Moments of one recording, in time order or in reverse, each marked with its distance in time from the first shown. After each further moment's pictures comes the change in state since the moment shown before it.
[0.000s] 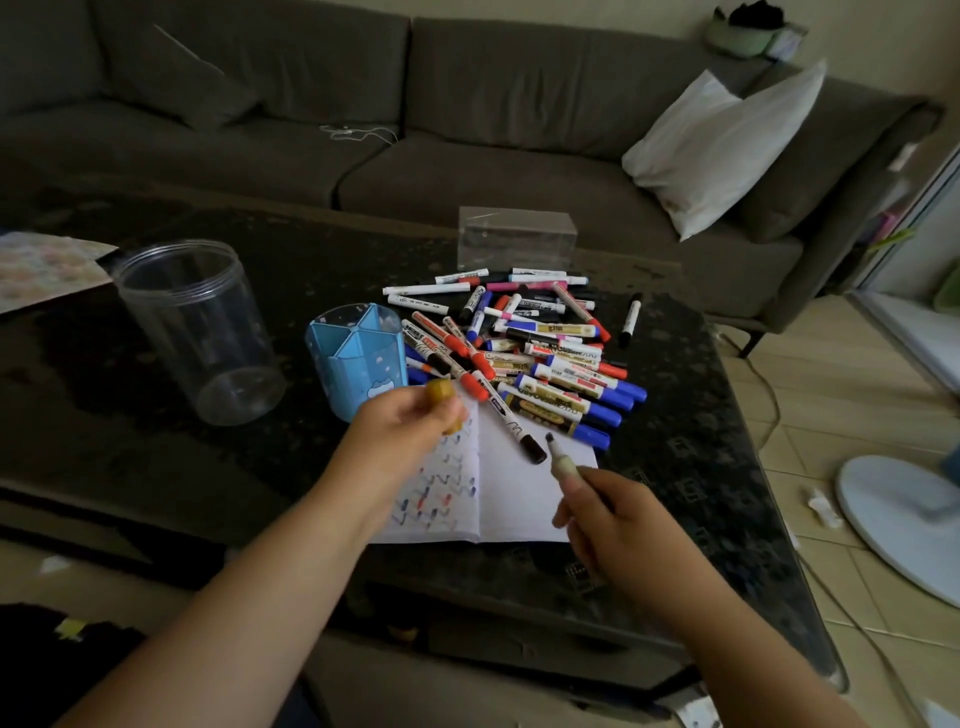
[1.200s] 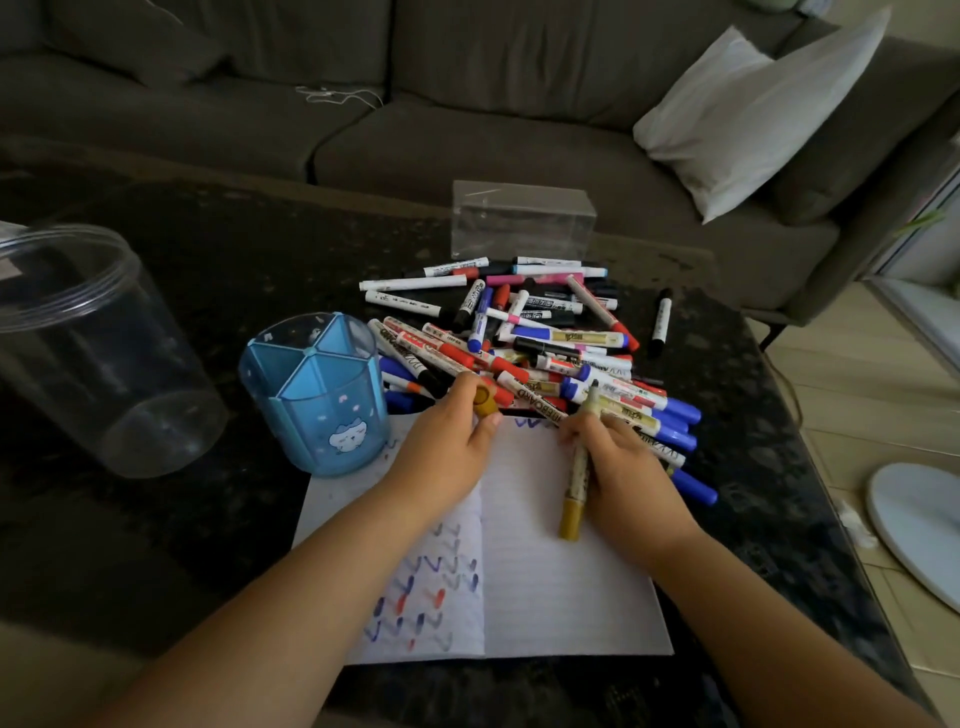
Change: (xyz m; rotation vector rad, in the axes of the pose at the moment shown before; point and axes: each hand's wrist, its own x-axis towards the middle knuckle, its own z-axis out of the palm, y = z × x) left_hand 0.126 -0.044 0.043 0.612 -0.101 0.488; right_hand 0.151 0.041 0.002 -0.603 0.143 -0.426
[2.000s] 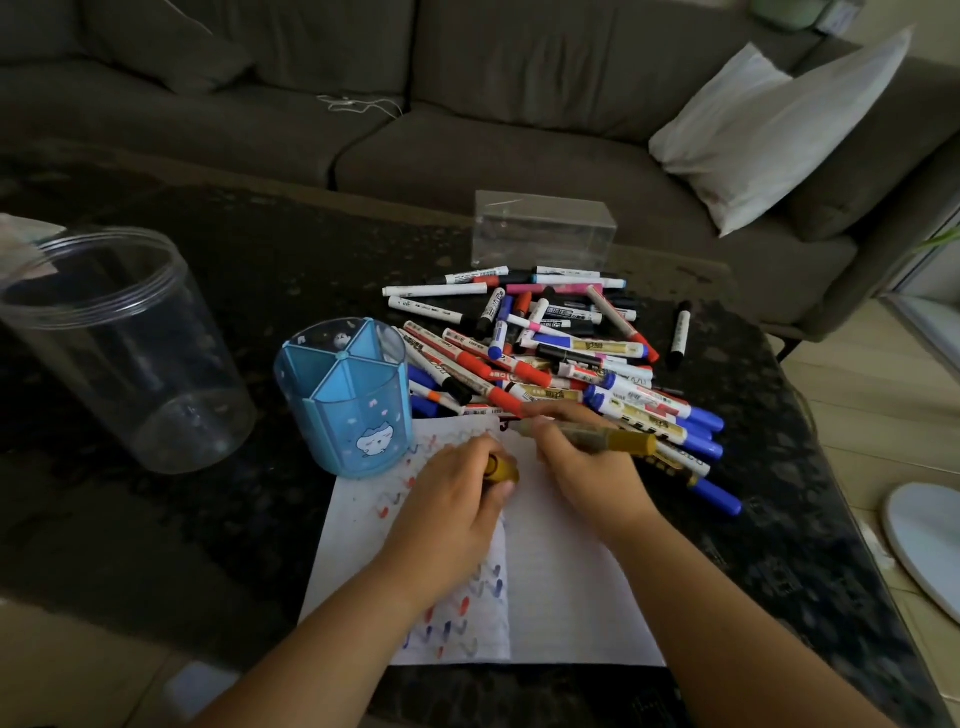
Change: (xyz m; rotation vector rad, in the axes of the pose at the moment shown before) left_hand -0.050 -0.014 0.003 0.089 0.001 0.069; right_hand 0.029 -0.042 0.019 0.892 0.115 0.317
